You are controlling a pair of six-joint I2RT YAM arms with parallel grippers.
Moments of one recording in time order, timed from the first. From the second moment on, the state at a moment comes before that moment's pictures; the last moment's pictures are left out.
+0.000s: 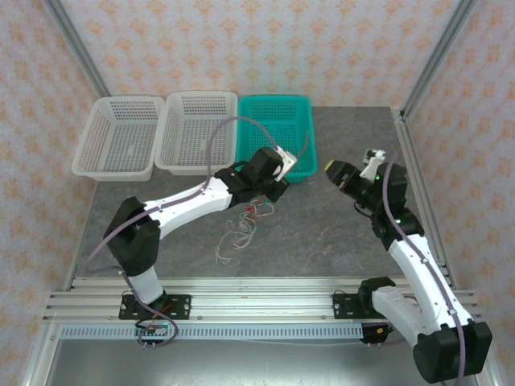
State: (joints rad) left arm -0.77 1.72 1.35 -0.35 -0.08 -0.09; right arm 0.20 0.86 0.69 -0.17 -0.37 0.74
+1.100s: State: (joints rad) left arm -0.75 1.49 1.15 -0.18 -0.02 -0.42; right arm 0.50 1.38 0.56 0.38 -0.40 0.67
